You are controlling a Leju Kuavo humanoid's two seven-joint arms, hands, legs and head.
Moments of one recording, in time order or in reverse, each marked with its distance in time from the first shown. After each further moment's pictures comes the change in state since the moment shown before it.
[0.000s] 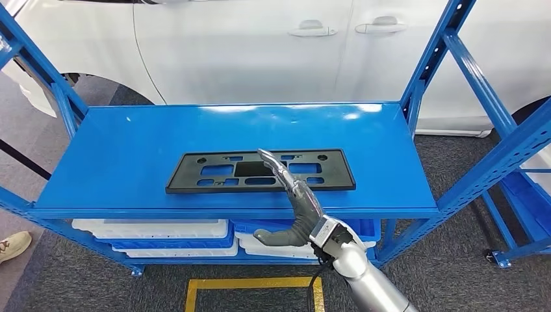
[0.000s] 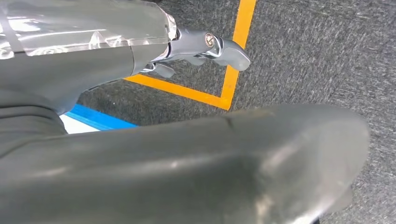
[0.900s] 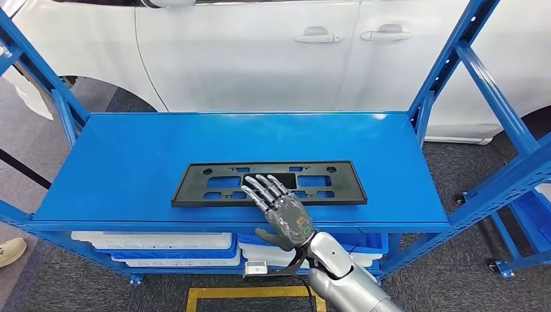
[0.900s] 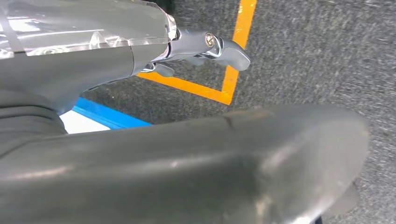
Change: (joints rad) left arm -0.004 -0.001 -0.007 0.000 0.001 0.019 -0.006; right arm -0.082 0.055 0.132 0.431 0.959 -0.701 0.217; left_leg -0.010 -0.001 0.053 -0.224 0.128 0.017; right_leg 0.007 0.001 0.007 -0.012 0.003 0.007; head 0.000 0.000
